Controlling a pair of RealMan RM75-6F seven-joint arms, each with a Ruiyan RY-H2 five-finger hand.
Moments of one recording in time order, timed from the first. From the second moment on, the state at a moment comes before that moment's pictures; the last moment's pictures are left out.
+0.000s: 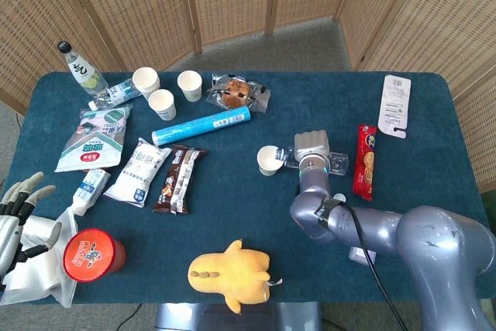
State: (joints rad) left arm -0.06 -1.10 0.00 -1.63 1.61 1.55 -0.29; right arm 1.51 -1.44 0.10 -1.44 0.52 0.94 -1.19
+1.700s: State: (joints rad) left arm -0.06 -1.13 0.01 -1.54 1.59 1.54 -0.37; right arm 1.39 -1.60 0.41 -1.33 0.47 1.22 -1.60
